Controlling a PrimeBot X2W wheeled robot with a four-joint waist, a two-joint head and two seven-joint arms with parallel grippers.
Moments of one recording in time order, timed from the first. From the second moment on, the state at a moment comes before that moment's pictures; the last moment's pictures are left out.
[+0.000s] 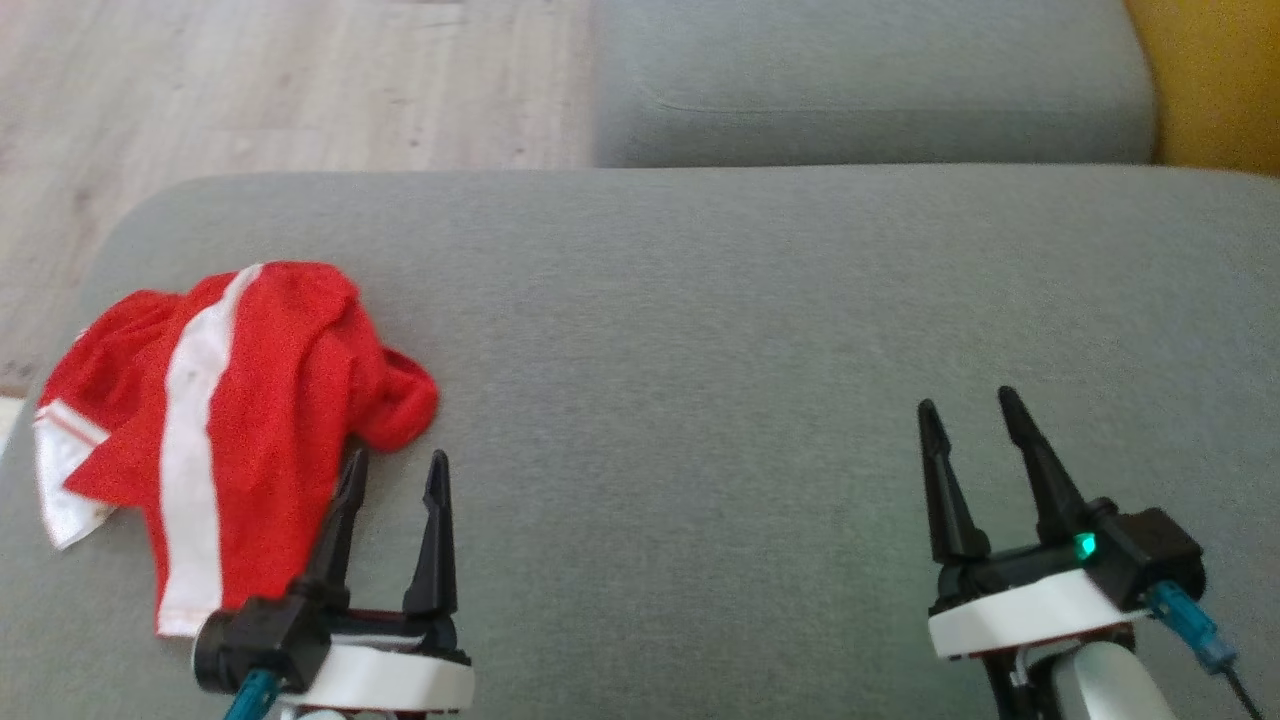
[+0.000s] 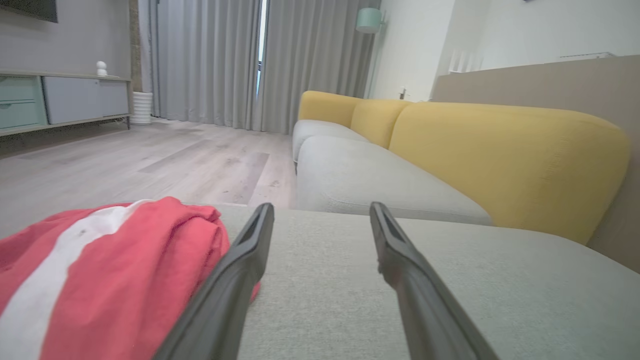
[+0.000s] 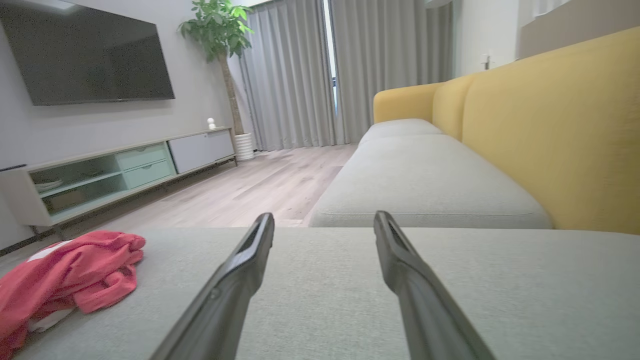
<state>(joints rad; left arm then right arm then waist) 0.02 0.05 -0.18 0.14 -0.23 -0.09 -0.25 0.01 -0.04 0.12 0.12 0.15 0.13 -0.25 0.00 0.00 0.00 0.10</state>
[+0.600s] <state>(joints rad) 0.08 0.05 -0.13 0.15 -0.21 -0.08 -0.25 0.05 -0.04 0.22 0.14 0.19 0.13 -0.25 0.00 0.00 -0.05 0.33</state>
